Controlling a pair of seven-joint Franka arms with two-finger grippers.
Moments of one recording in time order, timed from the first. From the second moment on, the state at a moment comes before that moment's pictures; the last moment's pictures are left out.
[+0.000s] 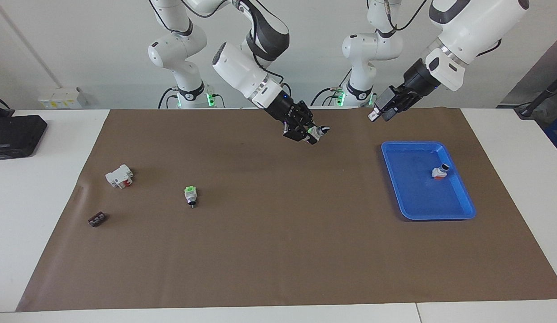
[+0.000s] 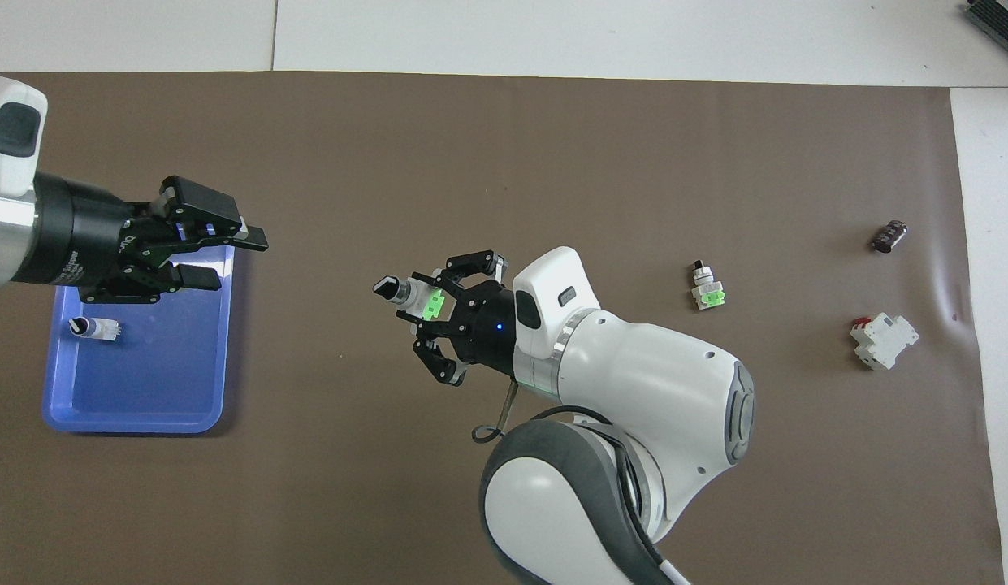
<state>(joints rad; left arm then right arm) -0.10 -0.07 -0.08 -1.68 -0.50 1.71 -0.66 0.77 0.08 -0.06 -1.99 1.16 2.75 -1.46</state>
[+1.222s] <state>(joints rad) -0.29 -0.05 -0.09 -1.69 -0.32 1.81 -1.68 0.78 0.09 -0.06 -1.99 1.16 2.77 -1.45</state>
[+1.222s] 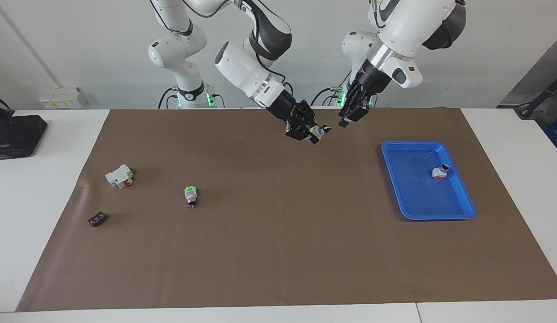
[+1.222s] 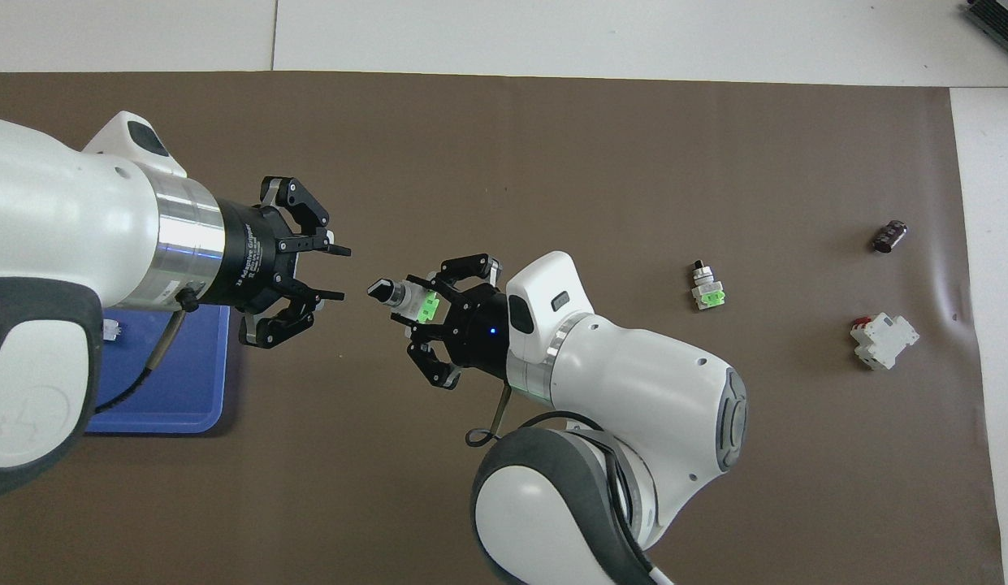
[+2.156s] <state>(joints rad) -0.28 0.03 -0.08 -1.66 -0.32 1.86 -1.88 0.80 0.09 -0.06 -1.99 1.16 2.79 -1.44</state>
